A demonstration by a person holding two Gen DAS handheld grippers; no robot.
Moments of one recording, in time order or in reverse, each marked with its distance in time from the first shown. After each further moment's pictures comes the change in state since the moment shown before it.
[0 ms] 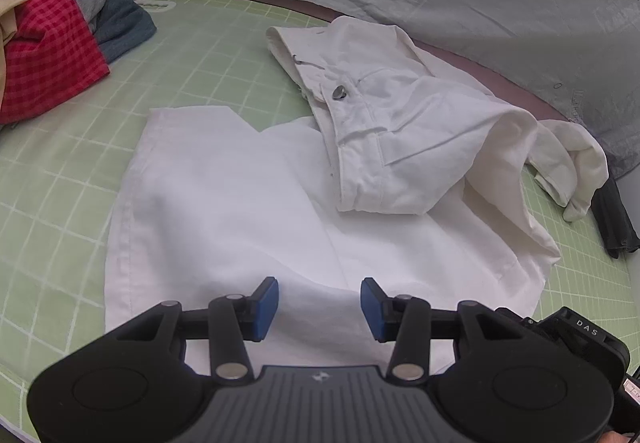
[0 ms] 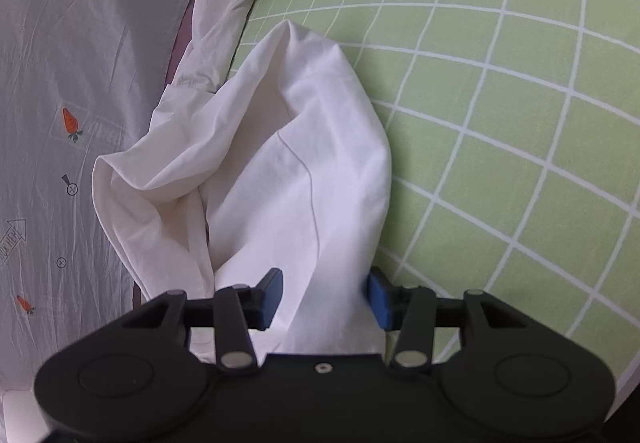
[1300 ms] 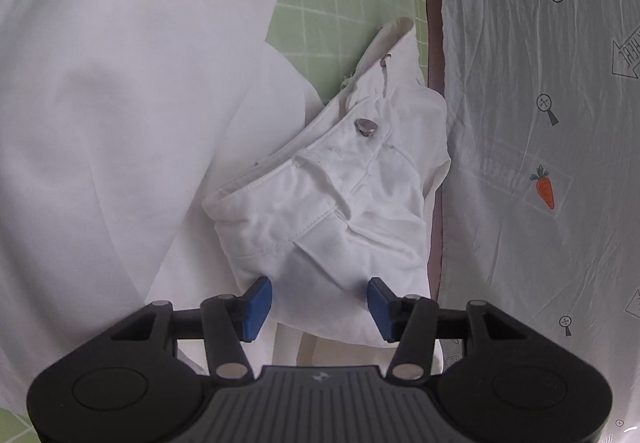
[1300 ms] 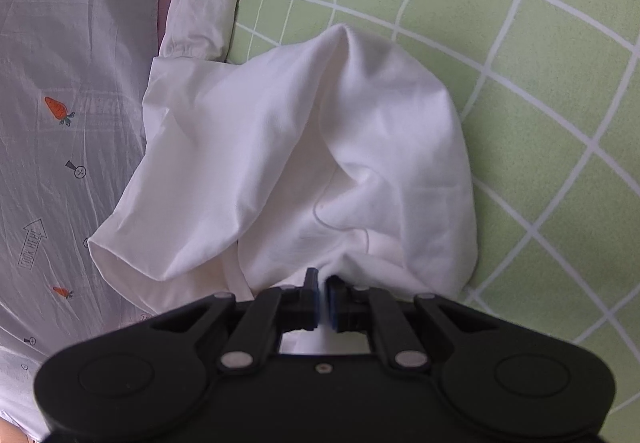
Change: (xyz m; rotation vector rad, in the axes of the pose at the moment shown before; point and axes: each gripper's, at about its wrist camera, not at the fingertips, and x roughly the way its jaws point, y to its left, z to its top) left arm 0.108 0.000 0.022 -1.140 -0.003 -0.425; right arm 0.057 0.022 0.109 0.034 0.382 0.069
